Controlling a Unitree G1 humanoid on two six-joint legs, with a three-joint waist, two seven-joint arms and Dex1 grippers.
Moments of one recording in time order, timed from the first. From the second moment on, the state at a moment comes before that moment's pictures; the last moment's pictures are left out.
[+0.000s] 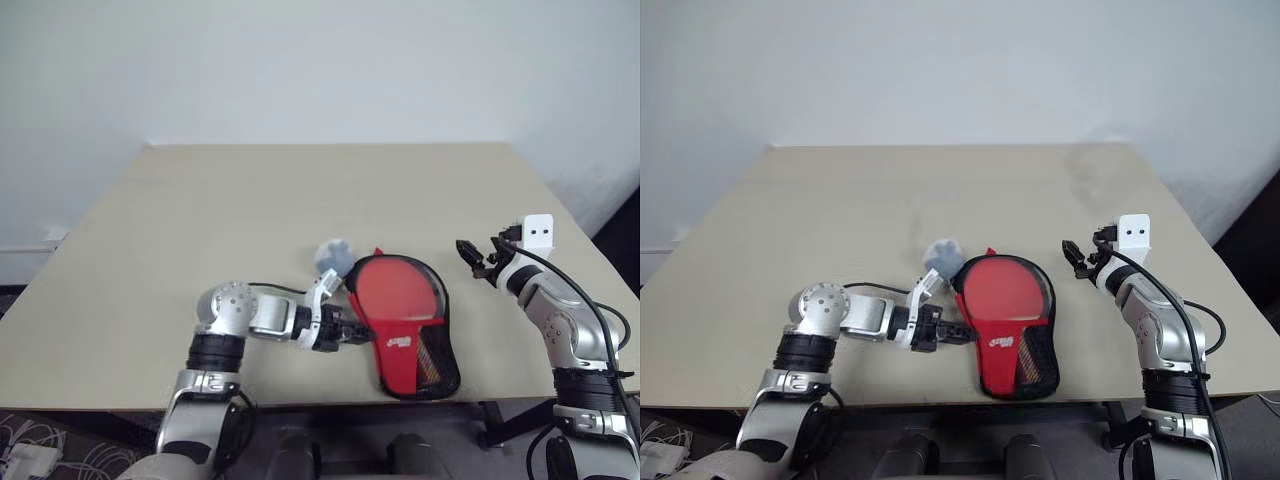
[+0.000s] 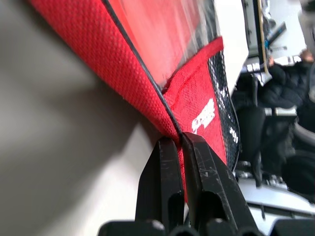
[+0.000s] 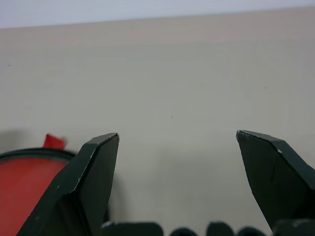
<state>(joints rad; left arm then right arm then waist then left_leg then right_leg) -0.52 0.24 0.00 0.20 -1.06 1.60 -0.31 -0.35 -0.41 -0.20 0.03 0.36 0.60 0.33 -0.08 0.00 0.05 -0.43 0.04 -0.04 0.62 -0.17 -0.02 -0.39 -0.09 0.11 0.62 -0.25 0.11</state>
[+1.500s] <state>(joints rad) -0.74 0.59 -0.19 0.38 -0.52 0.77 -0.79 -0.23 -0.42 0.12 -0.16 0.39 0.64 0.65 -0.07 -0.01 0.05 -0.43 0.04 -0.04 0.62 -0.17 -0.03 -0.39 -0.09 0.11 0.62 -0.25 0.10</state>
